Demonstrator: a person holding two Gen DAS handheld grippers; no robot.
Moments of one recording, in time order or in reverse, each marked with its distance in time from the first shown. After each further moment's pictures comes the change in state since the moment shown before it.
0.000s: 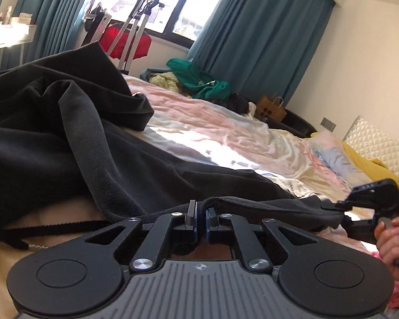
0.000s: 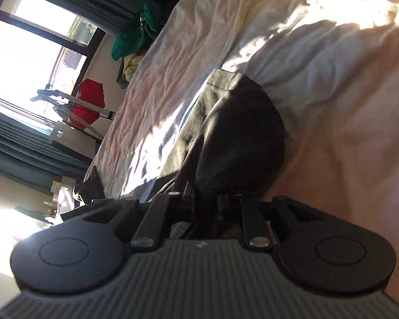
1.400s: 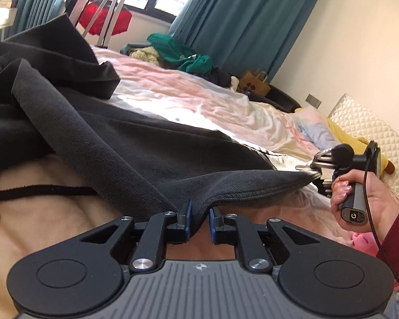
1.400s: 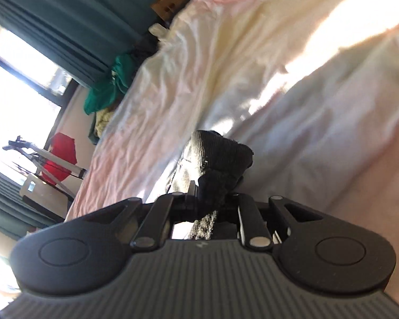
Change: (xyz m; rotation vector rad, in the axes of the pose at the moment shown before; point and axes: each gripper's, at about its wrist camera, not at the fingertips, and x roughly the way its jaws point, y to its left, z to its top) left arm 0.014 -0.033 -0.016 0.007 0.131 -0.079; right arm 0.052 -0.020 0.089 0.039 -0.196 -0.110
